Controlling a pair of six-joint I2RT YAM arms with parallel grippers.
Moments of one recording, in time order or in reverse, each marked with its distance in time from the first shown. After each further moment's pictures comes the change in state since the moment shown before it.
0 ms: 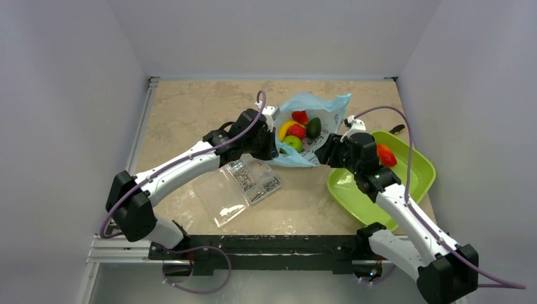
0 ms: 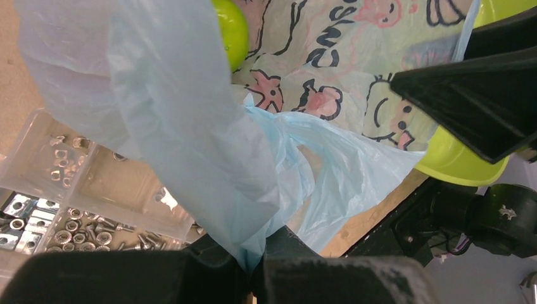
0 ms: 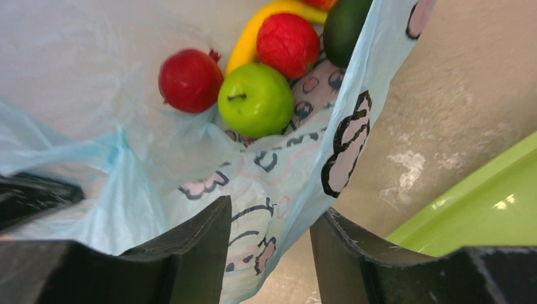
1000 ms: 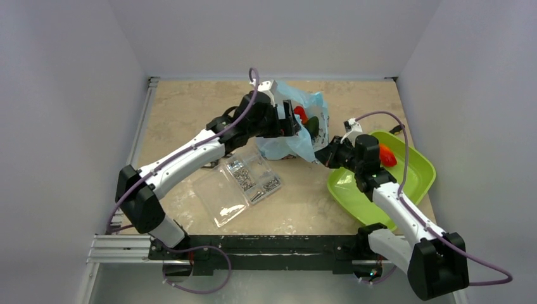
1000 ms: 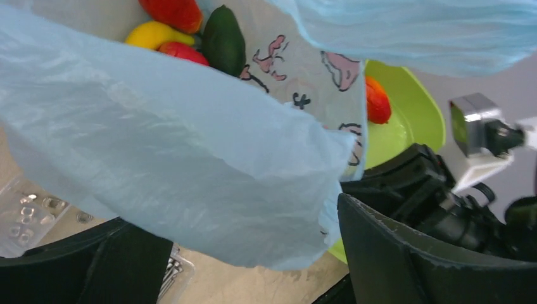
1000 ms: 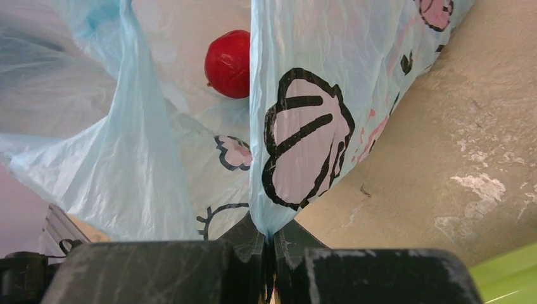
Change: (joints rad) left arm 0.022 0.083 0.208 0.063 -0.104 -0.205; right arm -0.133 0.077 -0.103 0.255 -0.326 0.026
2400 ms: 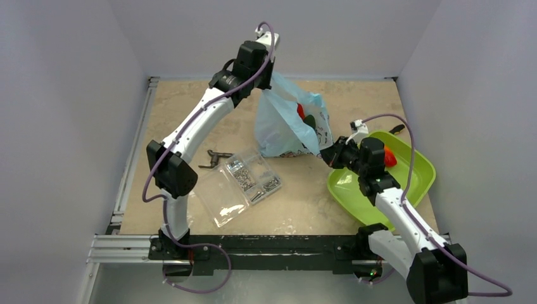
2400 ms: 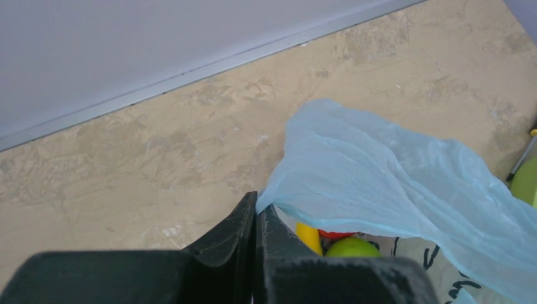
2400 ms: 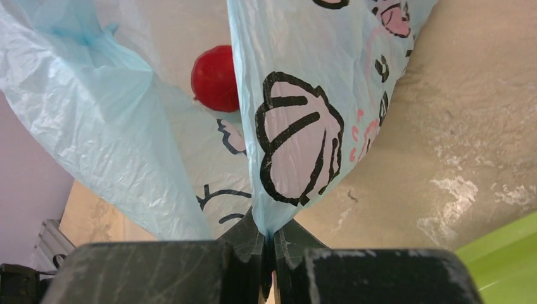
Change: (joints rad) left arm 0.178 0.407 0.682 -0.205 -0.169 0.597; right arm -0.038 -0.071 -0.017 0.006 0.014 -0.001
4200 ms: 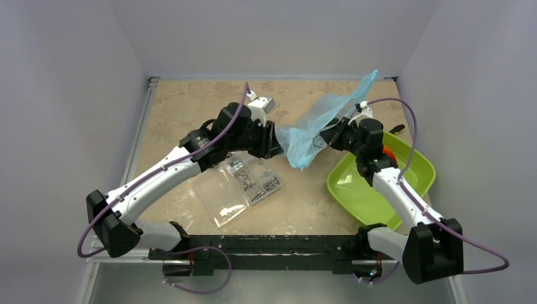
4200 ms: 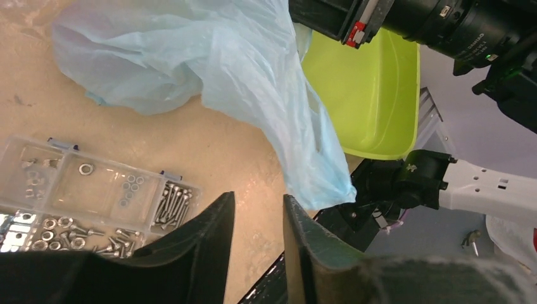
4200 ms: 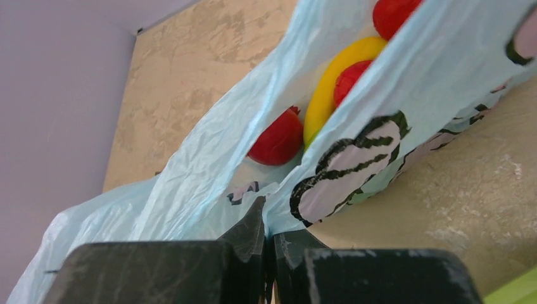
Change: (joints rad) left arm -0.213 -0.639 -0.850 0.114 0.385 -0.394; right arm -0.011 0.201 0.195 0.014 0.127 0.122
